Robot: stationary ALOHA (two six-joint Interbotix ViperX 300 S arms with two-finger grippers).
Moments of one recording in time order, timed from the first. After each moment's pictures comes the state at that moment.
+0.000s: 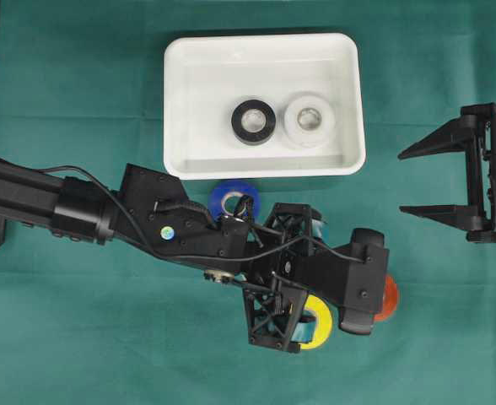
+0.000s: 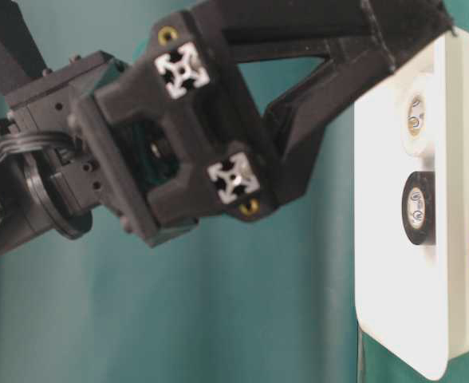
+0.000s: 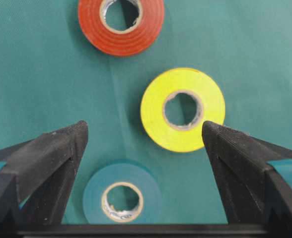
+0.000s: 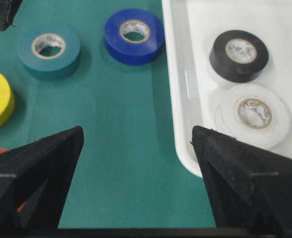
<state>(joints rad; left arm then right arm) -0.20 0.30 -0.11 0.00 0.79 -0.02 -0.03 -0.78 1.16 -0.18 0.09 0.27</state>
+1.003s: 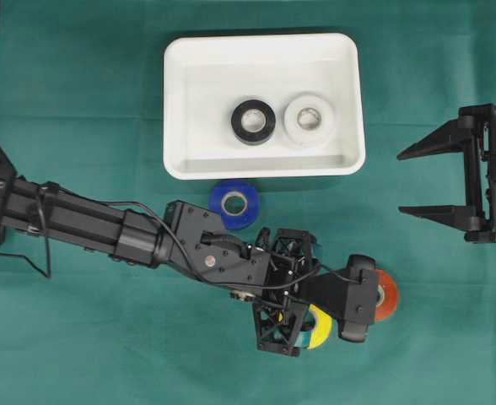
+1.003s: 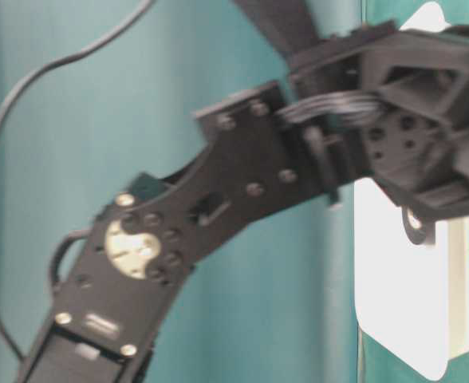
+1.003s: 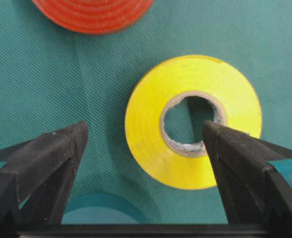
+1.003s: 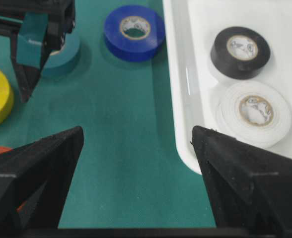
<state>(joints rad) -0.21 0.49 -0.05 0.00 0.64 -0.04 -0.03 -0.77 1.16 -0.18 0.09 0.27</state>
